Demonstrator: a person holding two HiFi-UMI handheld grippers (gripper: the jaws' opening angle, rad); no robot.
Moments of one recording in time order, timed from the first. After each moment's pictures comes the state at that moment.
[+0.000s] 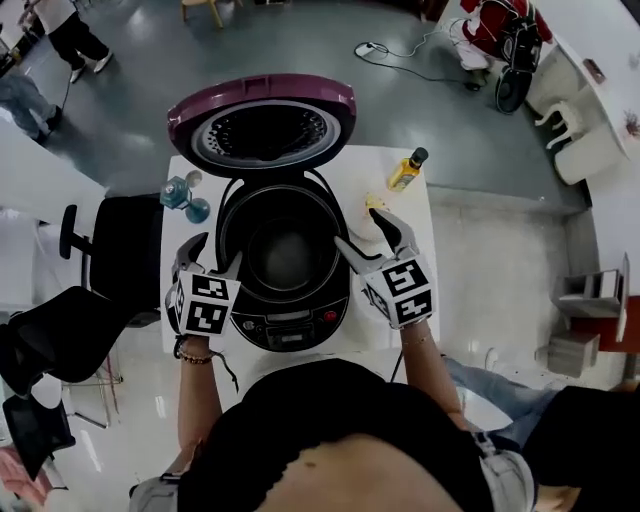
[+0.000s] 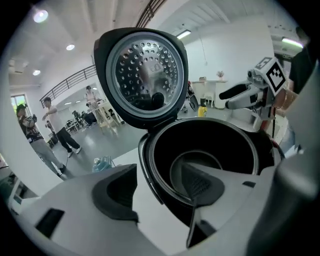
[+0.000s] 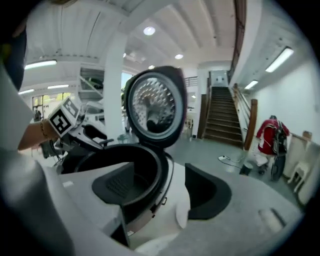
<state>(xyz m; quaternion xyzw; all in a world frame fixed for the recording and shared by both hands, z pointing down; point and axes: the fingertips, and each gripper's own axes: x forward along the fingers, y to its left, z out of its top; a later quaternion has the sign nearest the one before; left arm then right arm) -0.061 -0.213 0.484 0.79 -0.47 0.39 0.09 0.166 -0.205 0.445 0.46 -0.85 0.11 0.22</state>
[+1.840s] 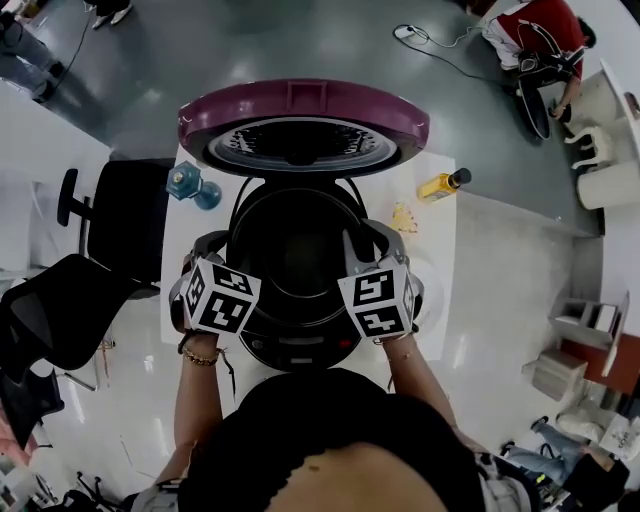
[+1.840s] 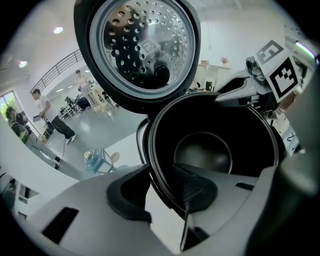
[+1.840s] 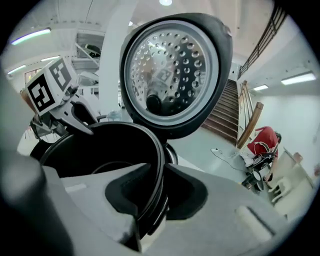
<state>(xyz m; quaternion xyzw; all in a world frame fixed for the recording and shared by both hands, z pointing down) -0.068 -0.242 0.512 0.75 -0.43 0.48 0.16 0.114 -0.262 0.479 0.46 -0.81 0.10 0.35</state>
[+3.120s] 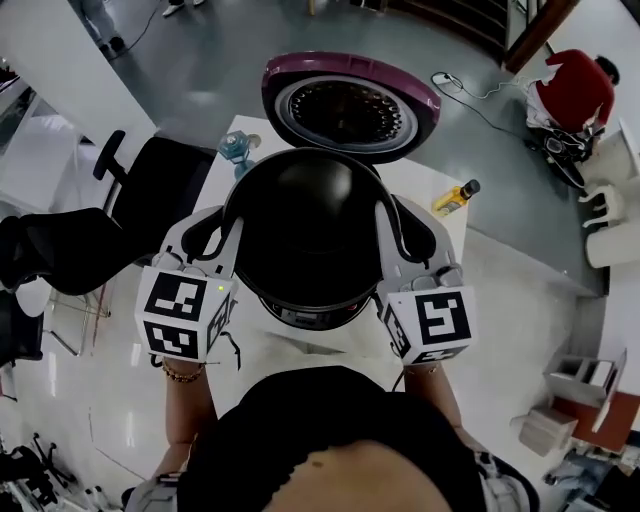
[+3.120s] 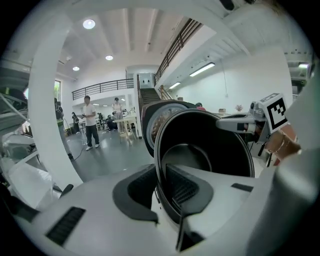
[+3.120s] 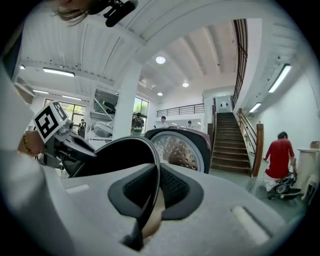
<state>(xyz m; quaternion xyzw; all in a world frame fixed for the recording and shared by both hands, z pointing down) -0.082 -0.147 0.336 0.77 -0.58 0.23 0.11 0.103 -0.183 0.294 0.44 -0.89 0.00 0.09</state>
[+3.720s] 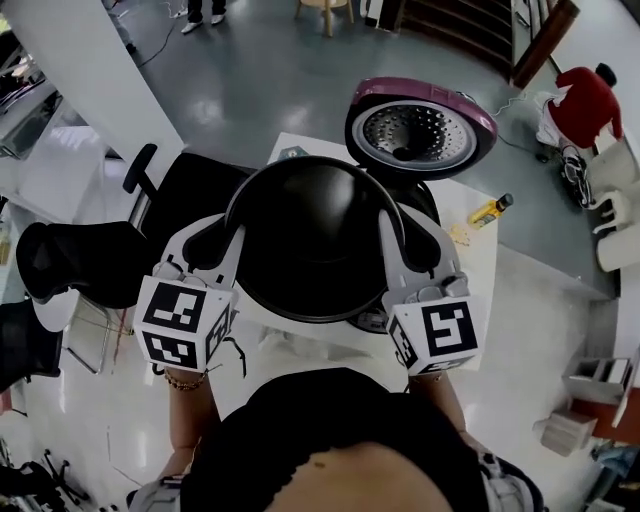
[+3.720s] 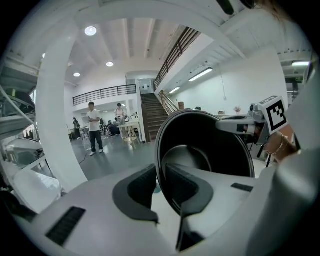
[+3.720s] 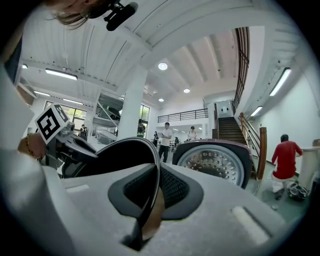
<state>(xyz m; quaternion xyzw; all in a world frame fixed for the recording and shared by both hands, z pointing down) -0.218 -0.106 0.305 0.78 -0.58 0.21 0.09 -0.032 -0.136 0.264 0.44 -0.90 -0.02 0.06</state>
